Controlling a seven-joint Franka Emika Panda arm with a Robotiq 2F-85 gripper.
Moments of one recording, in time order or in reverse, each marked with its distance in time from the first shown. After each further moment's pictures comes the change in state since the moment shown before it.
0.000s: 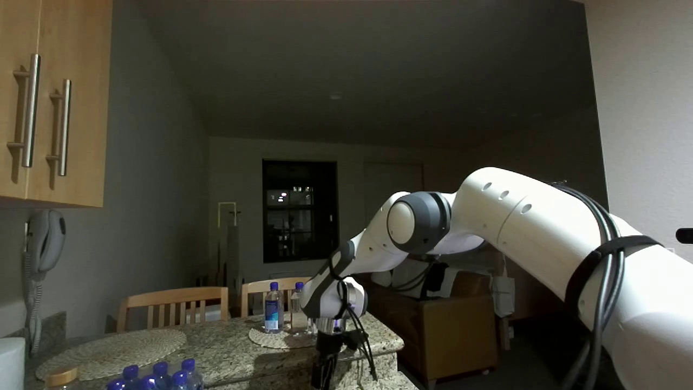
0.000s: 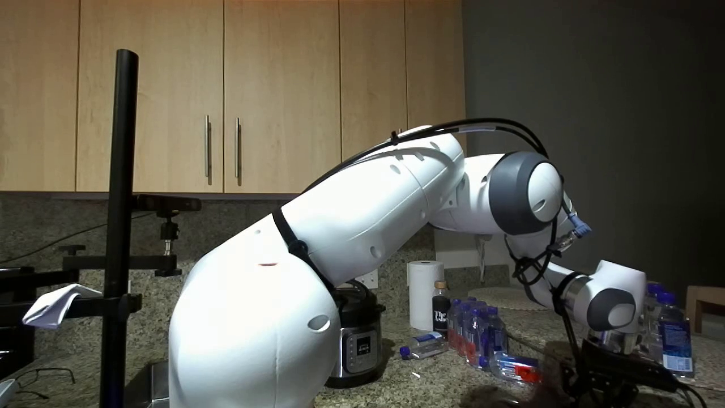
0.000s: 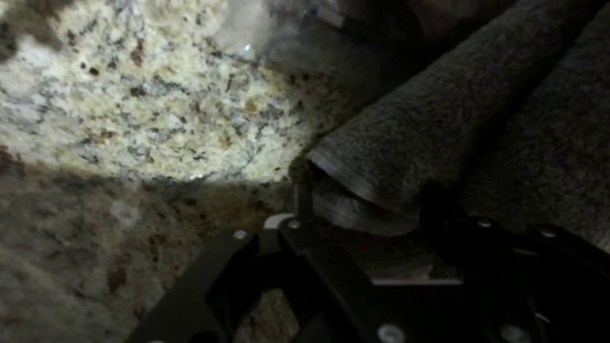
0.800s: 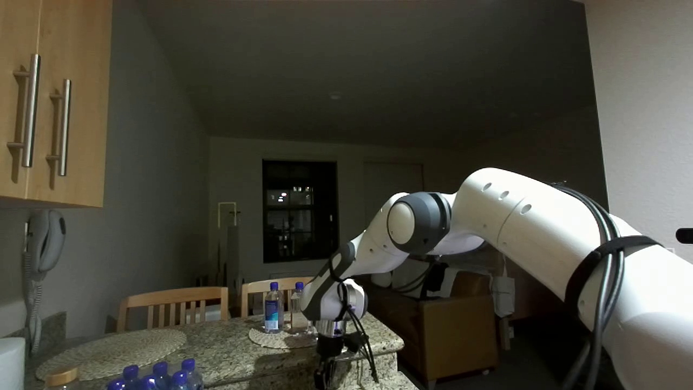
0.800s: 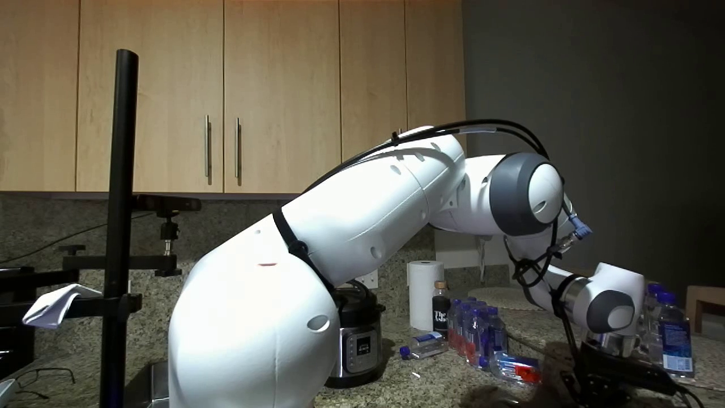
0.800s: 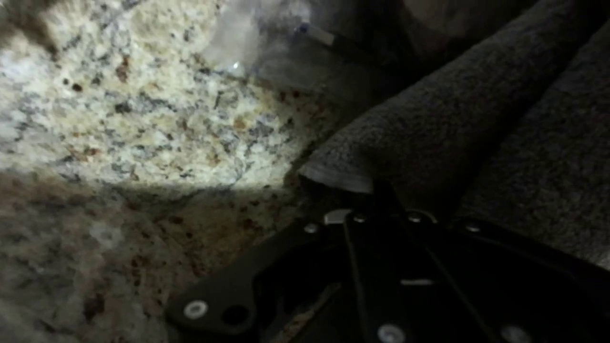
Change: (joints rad) arm -0.003 0.003 0.006 -0.006 -0.019 -0.016 0.000
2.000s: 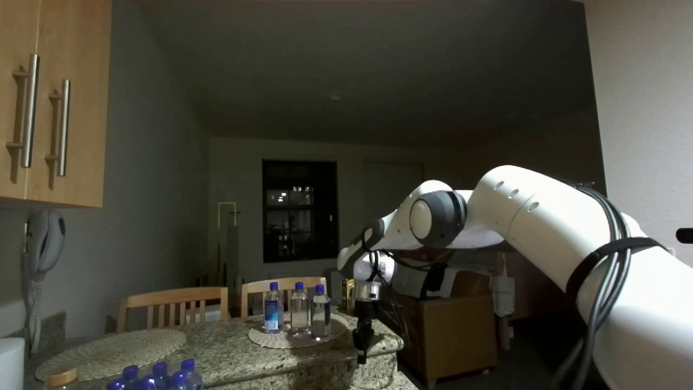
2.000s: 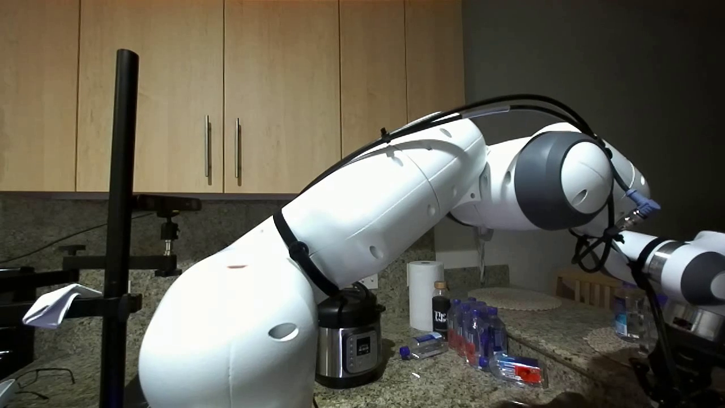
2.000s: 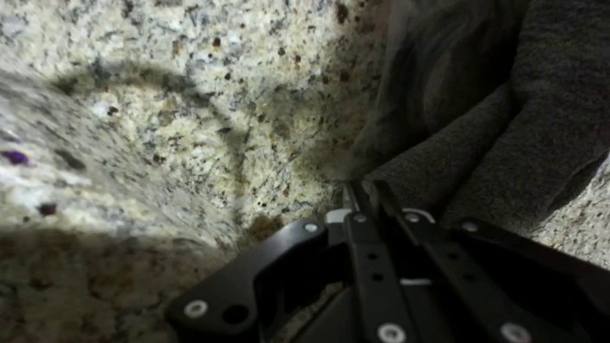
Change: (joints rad) arm -0.174 -0.023 -0.027 0.184 0.001 -0.370 0.000
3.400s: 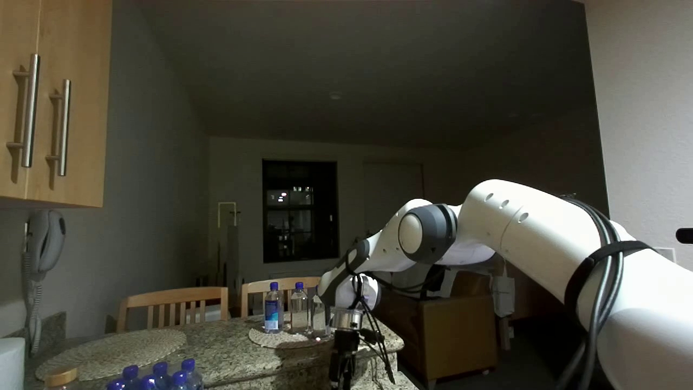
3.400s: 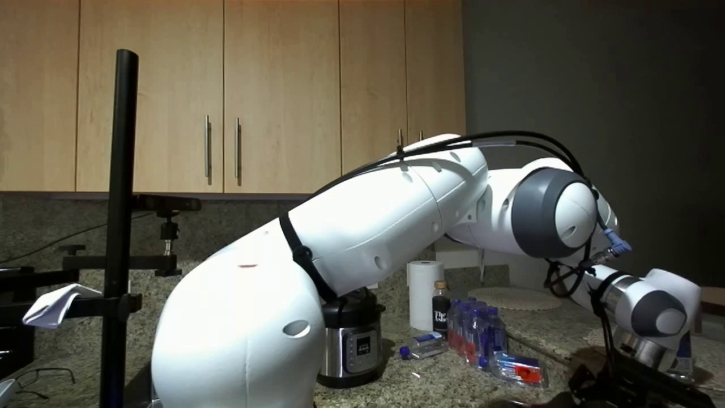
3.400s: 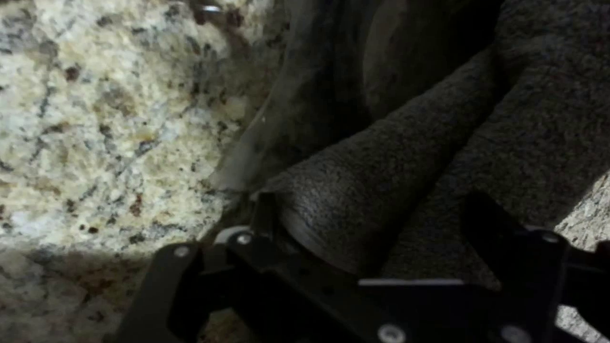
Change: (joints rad) arm 0.061 0.096 0.063 -0.017 0.017 0.040 0.000
